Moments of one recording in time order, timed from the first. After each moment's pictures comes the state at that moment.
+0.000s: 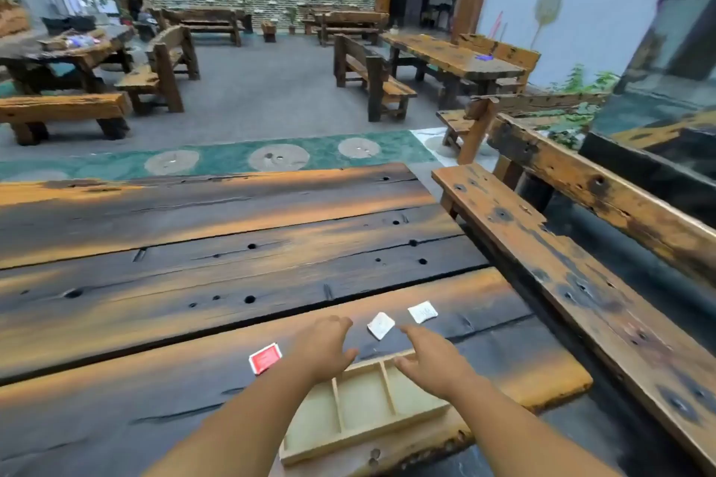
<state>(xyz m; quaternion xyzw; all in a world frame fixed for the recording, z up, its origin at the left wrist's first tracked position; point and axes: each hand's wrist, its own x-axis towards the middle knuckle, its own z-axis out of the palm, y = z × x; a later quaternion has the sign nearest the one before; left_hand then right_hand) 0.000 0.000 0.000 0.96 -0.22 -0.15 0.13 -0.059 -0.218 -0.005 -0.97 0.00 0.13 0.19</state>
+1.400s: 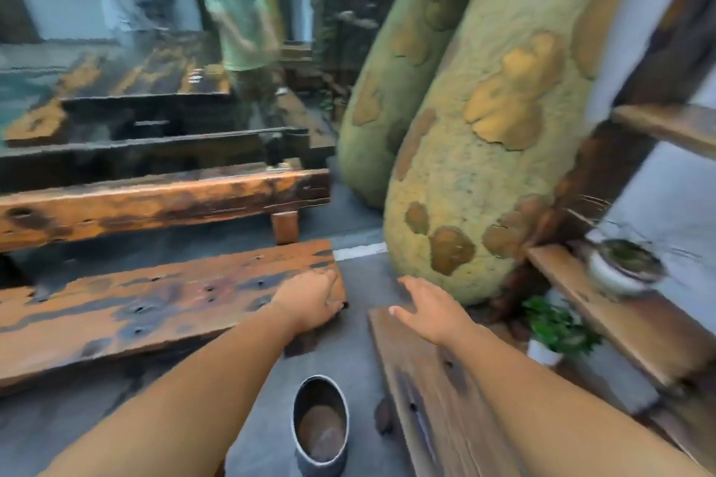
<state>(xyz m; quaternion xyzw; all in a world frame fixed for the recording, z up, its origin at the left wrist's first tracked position) -0.182 -0.650 0.057 0.51 -0.85 -0.10 0.00 -0.420 -0.582 0.056 -0.70 0.69 -0.08 0.15</state>
